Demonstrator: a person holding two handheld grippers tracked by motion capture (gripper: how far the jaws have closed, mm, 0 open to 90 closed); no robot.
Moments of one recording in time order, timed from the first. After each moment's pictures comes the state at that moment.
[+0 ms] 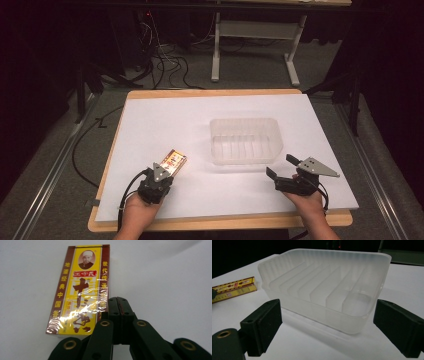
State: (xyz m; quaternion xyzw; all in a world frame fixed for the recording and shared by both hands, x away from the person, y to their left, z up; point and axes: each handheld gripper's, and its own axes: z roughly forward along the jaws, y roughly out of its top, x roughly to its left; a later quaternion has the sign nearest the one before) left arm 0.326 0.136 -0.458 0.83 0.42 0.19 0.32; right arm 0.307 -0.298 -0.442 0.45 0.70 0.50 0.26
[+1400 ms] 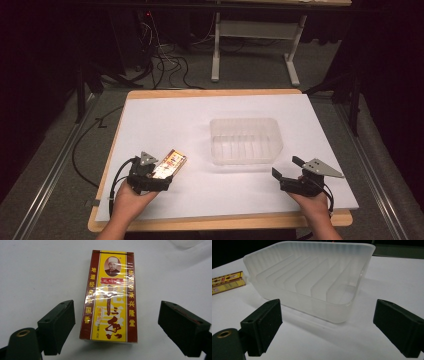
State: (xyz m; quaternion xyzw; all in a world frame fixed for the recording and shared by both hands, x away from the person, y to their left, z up) left arm 0.357 0.161 -0.440 0.83 0.44 0.15 0.31; right arm 0.305 -0.314 -0.448 0.46 0.70 0.48 0.26
